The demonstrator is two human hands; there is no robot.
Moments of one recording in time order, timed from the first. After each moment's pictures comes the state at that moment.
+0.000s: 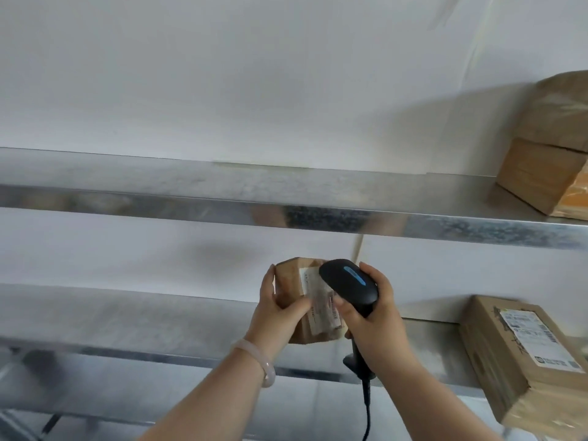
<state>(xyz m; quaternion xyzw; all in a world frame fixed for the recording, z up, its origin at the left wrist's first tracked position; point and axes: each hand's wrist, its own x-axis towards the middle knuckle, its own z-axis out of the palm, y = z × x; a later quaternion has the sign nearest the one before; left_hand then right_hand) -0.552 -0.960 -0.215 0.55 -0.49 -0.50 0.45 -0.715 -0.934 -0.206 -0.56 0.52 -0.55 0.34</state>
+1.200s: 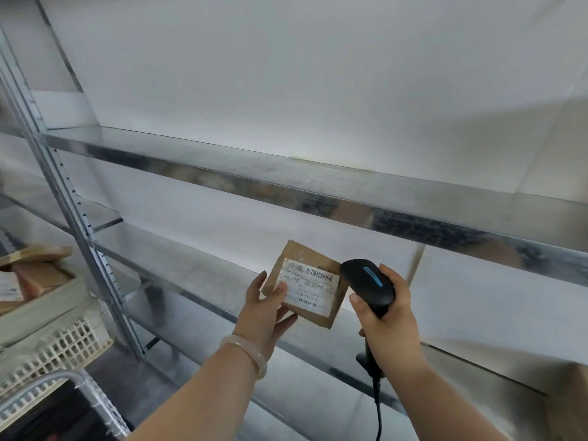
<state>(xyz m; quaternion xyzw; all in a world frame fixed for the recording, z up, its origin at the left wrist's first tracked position) -0.529 -0.908 -0.221 0.49 -0.17 -0.52 0.68 -0.719 -0.956 -0.219 -0.63 0.46 -0.49 0.39</state>
